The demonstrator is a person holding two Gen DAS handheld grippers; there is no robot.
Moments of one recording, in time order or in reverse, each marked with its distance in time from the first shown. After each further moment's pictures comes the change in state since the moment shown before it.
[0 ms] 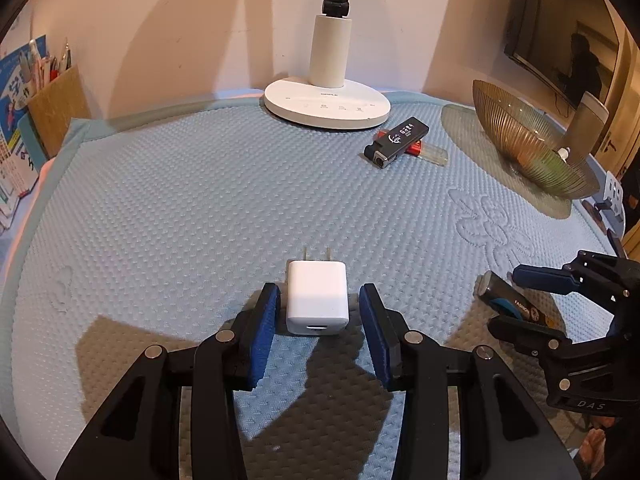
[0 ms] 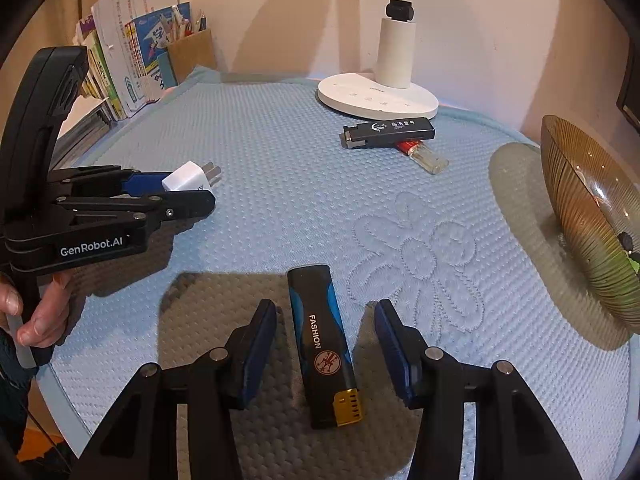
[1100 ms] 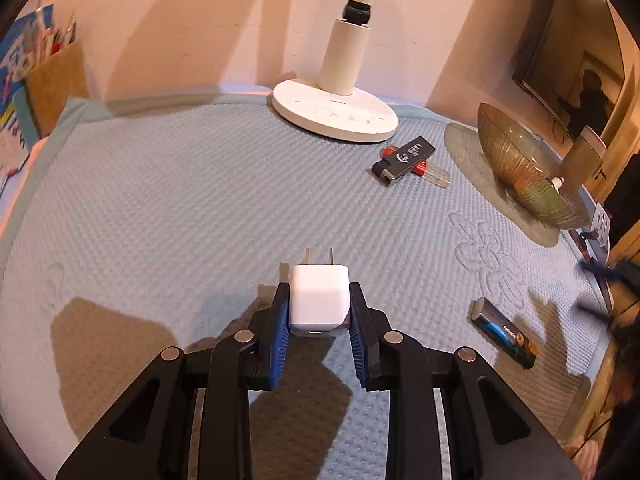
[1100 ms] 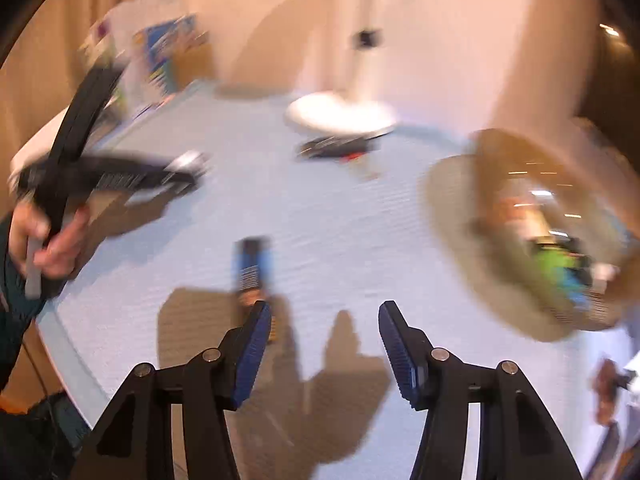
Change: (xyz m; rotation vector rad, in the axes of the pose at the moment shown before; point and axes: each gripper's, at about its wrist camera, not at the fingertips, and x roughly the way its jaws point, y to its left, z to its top) left arm -0.001 0.018 0.008 -0.098 0.006 -0.073; right arm -0.094 -0.062 -0.016 0.011 -0.070 -0.118
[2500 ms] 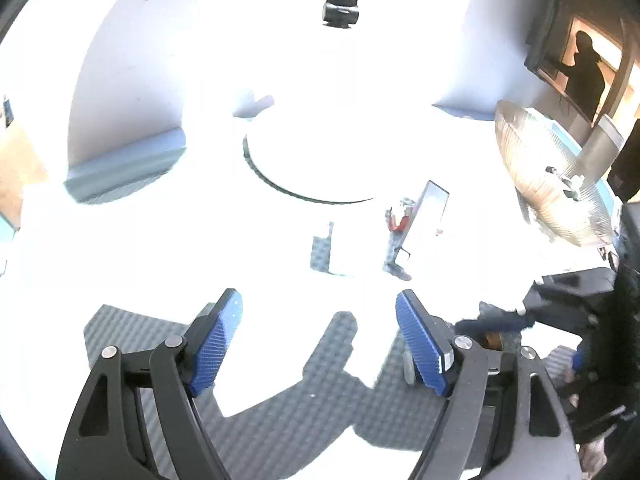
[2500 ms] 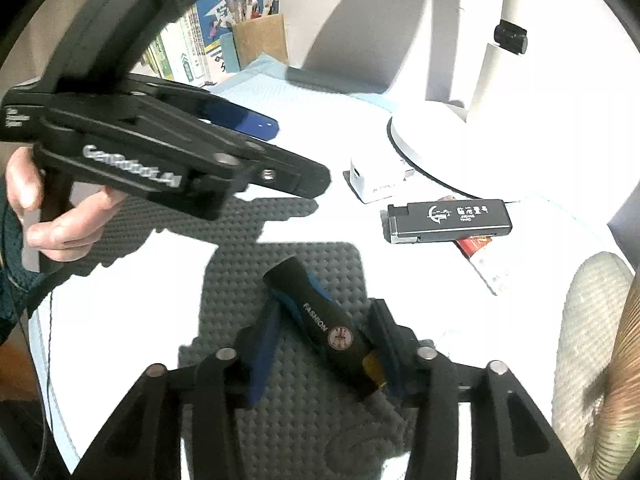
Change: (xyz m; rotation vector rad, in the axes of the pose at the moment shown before) left arm 0.041 -0.009 0.085 0.146 0.080 0.025; right arm 0.126 0.073 0.066 -0.243 0.075 0.346
